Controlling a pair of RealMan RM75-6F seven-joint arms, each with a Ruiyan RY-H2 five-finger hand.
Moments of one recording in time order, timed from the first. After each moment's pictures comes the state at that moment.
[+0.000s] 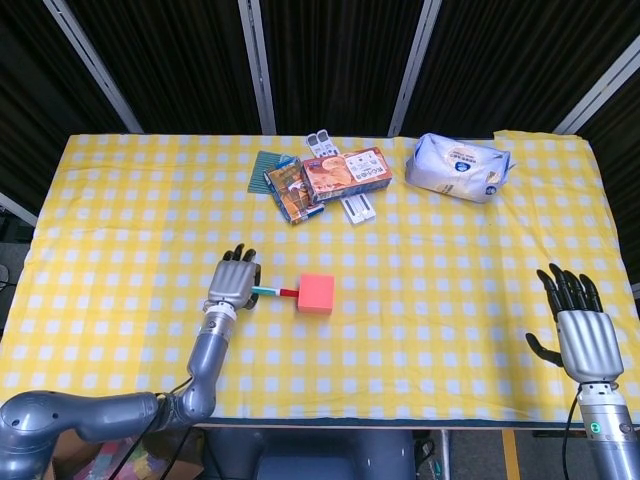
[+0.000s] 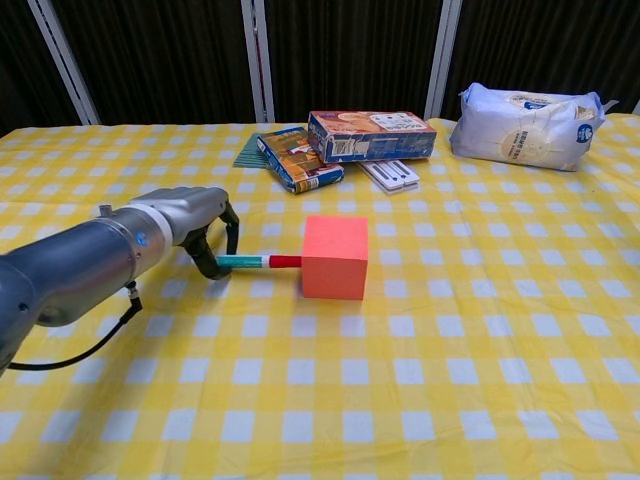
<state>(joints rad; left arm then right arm) -0.87 -1.87 -0.31 -1.36 0.56 1.08 0.87 0.15 -1.12 0.10 -1.67 -1.40 1.41 -0.15</state>
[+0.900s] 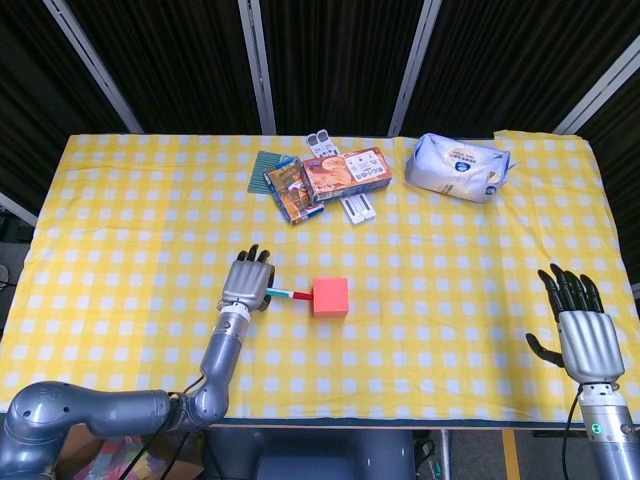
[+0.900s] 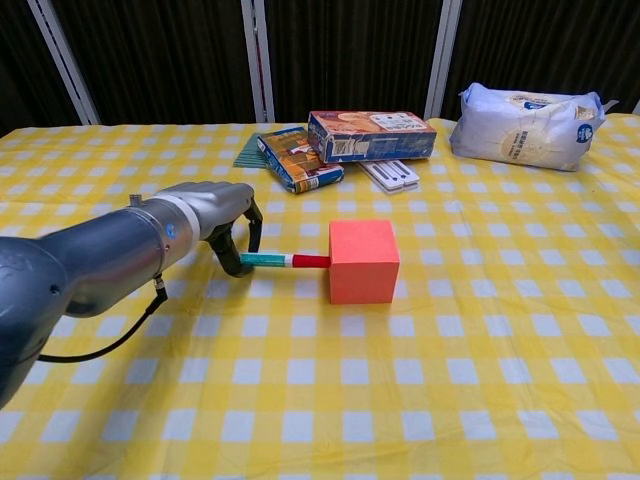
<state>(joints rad) -0.95 -1.88 -0.32 -1.40 0.48 1.12 0.94 0.15 -1.12 0.10 -1.67 -1.41 1.41 -0.13</state>
